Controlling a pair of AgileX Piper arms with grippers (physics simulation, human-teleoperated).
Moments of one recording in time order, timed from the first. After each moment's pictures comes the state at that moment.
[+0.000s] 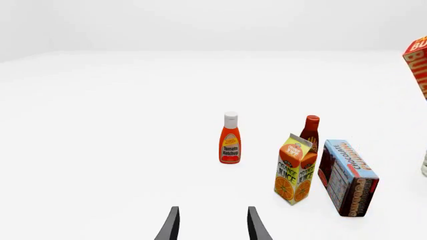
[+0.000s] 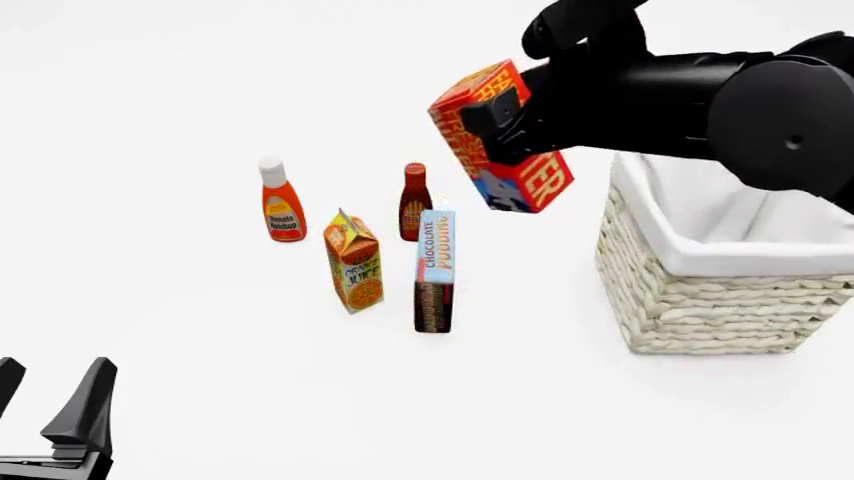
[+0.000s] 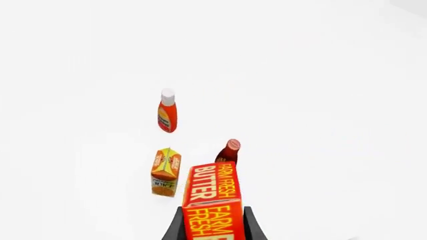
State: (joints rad) left arm 0.00 0.01 0.00 0.00 0.00; right arm 0.59 1.34 -1.35 0.46 -0.20
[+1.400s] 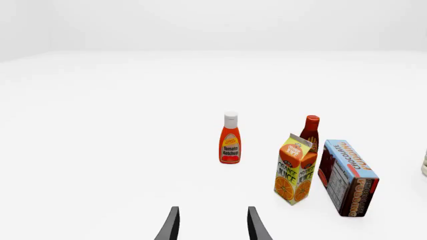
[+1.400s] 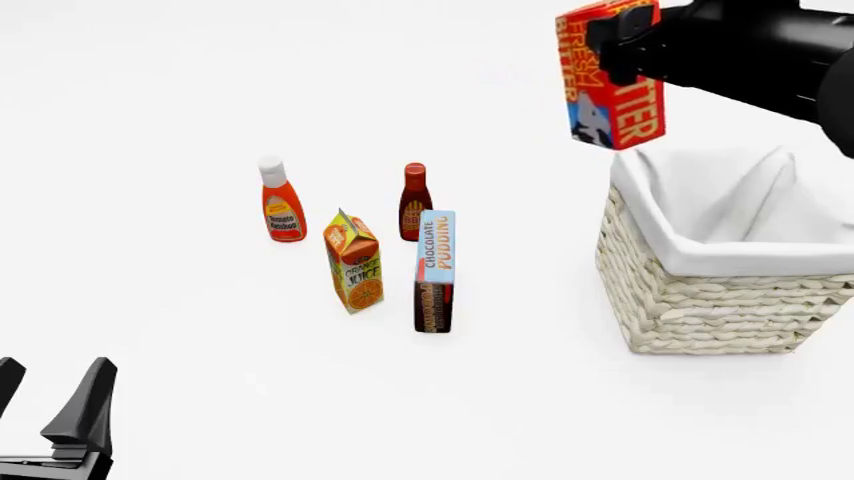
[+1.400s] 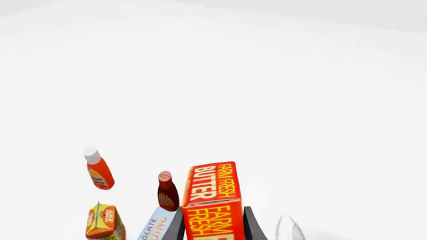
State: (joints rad) left arm 0.00 0.01 0.00 0.00 0.00; right arm 0.31 1.28 -1.32 0.29 -0.04
